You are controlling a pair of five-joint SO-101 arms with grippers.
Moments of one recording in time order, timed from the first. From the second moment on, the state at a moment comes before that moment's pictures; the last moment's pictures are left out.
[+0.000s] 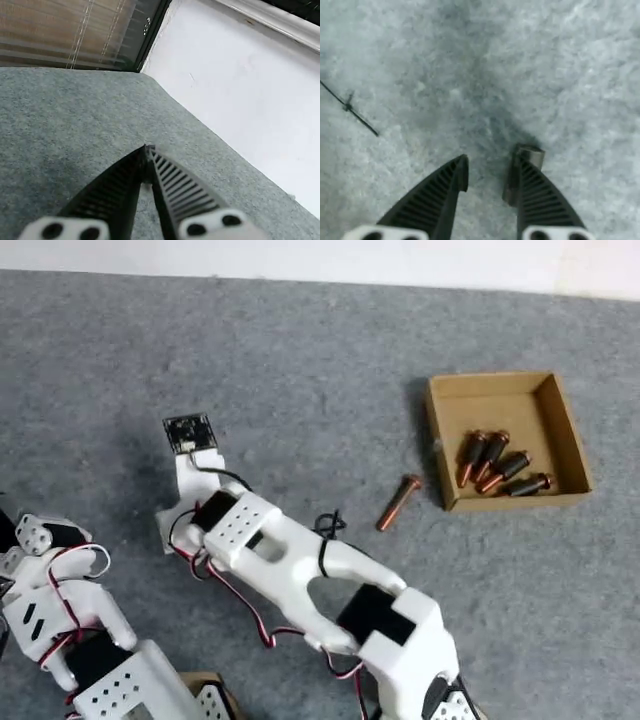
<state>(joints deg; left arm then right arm) -45.1 -102.3 96.1 17.5 29.1 -58.0 21.1 3.0 45.1 -31.8</state>
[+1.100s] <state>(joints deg) -43.6 -102.3 96.1 18.8 29.1 -55.3 23.0 2.1 50.9 -31.8</state>
